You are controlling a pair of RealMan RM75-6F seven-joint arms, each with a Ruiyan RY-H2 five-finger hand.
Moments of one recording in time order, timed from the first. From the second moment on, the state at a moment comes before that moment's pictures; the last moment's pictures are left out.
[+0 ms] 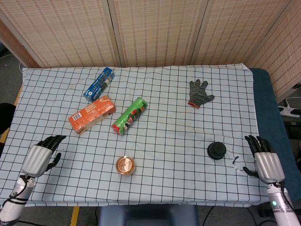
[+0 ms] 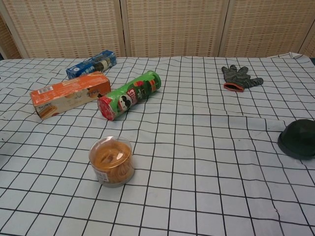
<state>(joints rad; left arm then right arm) -0.30 -1.37 0.00 -1.19 1.63 1.48 -0.01 0.12 -1.20 0.07 -1.56 -1.41 1.31 -0.16</state>
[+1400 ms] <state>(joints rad) -0.28 -1.33 0.00 -1.23 1.62 1.46 -0.04 0.38 -1.41 0.09 -1.34 -1.25 0.94 -0.04</state>
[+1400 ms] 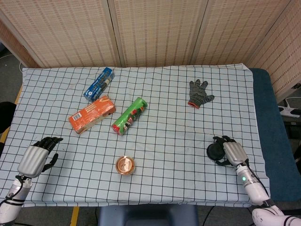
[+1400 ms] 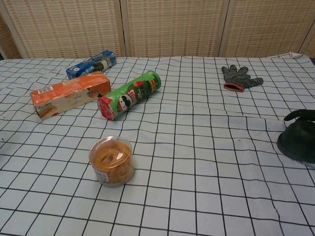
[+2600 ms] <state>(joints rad) -0.28 -1.33 0.00 -1.24 1.62 1.45 -0.04 0.35 -1.51 0.10 -1.22 -1.52 1.33 0.22</state>
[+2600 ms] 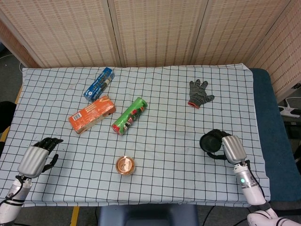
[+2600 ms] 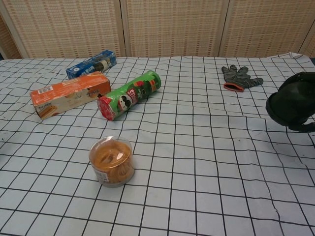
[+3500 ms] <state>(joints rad) -0.28 -1.32 0.00 -1.25 1.62 1.44 -0.05 0.33 -1.50 0.16 -1.34 -1.25 1.34 -0.81</state>
